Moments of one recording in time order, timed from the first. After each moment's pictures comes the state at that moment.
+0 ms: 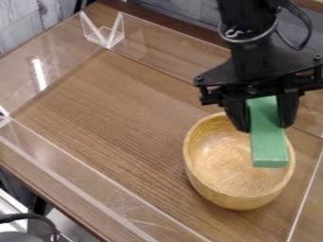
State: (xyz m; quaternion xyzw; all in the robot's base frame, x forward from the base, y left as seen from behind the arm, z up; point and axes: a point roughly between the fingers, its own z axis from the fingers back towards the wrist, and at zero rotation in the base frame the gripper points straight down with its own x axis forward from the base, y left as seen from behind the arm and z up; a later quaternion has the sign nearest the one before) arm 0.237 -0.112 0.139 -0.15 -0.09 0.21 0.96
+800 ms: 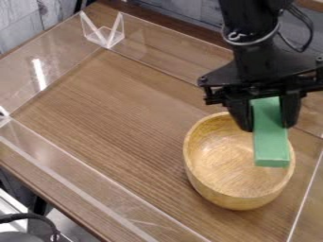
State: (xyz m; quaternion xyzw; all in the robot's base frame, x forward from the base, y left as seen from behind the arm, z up) arm 0.244 -0.110 0.136 -0.15 -0.10 0.20 0.96
